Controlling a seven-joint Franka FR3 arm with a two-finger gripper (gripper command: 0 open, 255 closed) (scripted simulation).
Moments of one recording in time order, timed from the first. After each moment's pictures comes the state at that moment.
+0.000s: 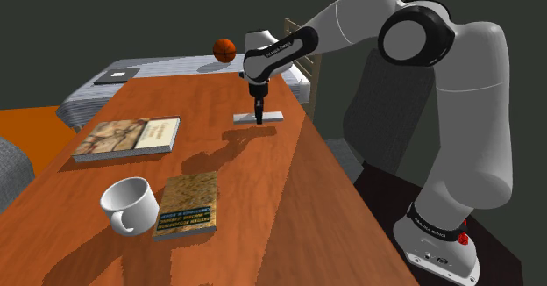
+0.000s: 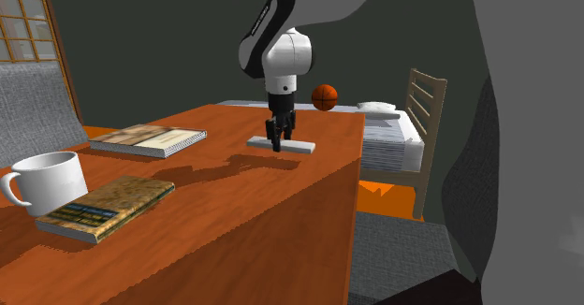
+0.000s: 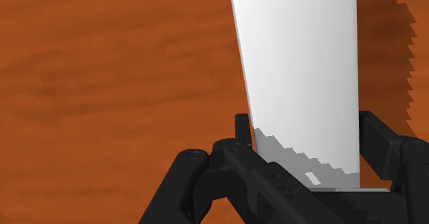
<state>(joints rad) 0.11 0.42 -0.10 -1.69 0.03 2.12 -0.71</state>
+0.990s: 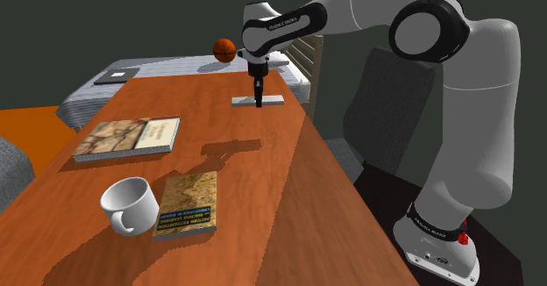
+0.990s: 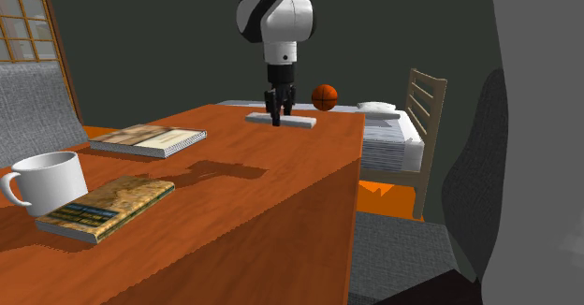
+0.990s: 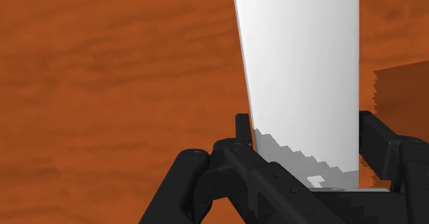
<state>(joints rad) 0.11 0.35 -0.11 -1.58 0.02 1.94 -0.71</state>
